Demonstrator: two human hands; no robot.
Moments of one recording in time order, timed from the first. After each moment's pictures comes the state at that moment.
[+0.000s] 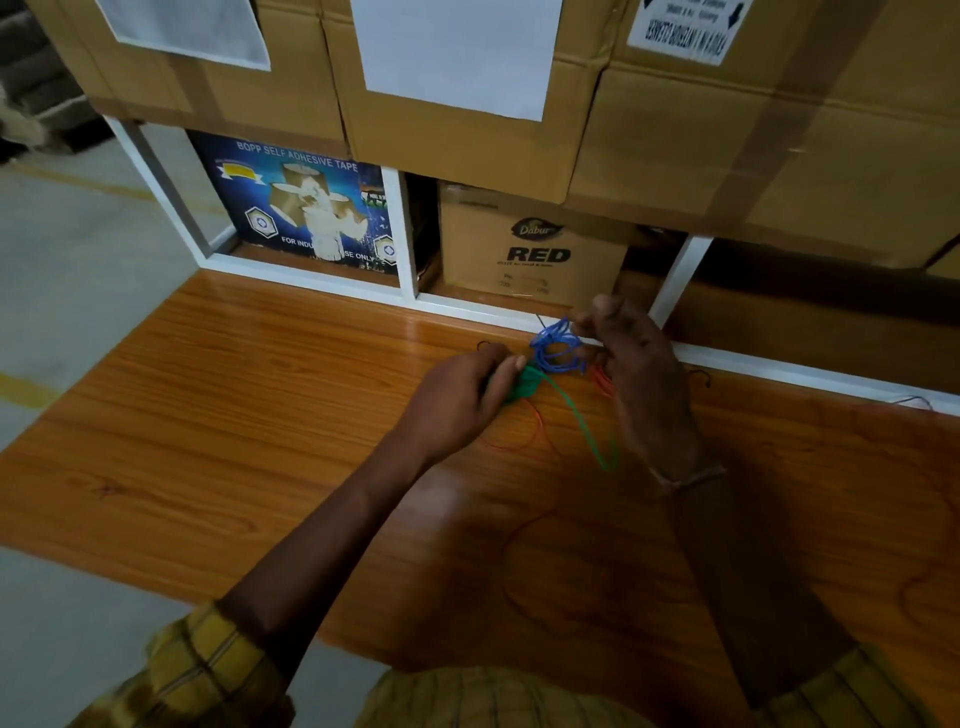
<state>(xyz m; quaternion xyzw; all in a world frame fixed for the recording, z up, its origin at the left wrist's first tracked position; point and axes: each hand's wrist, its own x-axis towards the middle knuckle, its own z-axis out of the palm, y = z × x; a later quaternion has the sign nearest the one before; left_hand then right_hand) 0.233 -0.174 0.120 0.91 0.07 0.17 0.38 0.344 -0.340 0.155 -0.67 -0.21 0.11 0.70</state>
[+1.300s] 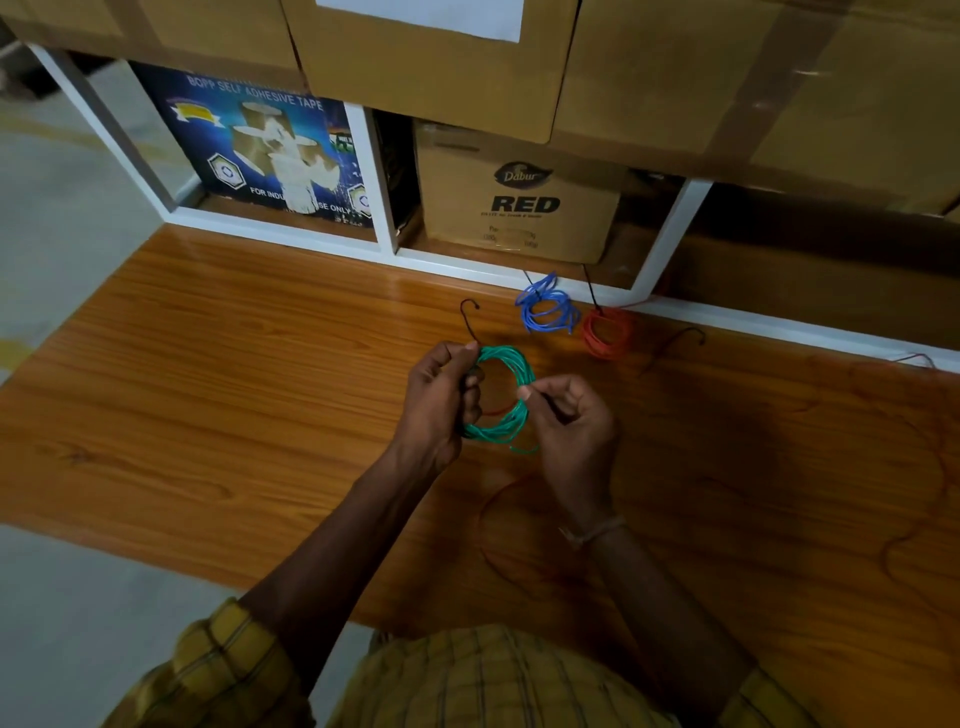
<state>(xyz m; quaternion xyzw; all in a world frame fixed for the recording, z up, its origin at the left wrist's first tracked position) 0.249 -0.211 0.057 0.46 0.31 0.17 0.82 0.293 -0.351 0.032 -0.72 -0.16 0.02 0.67</state>
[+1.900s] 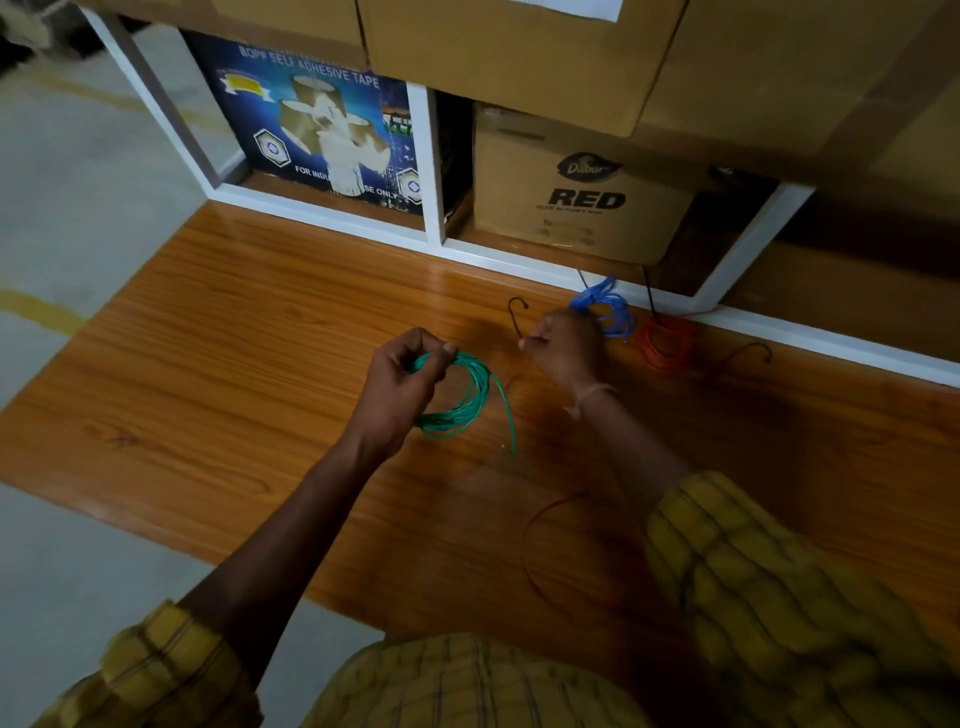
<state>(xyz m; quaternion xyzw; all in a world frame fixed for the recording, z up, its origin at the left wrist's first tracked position) 0.207 -0.110 0.046 0.70 0.27 0.21 0.63 0.419 -0.224 -0.010 -0.91 -0.28 0.10 0.28</state>
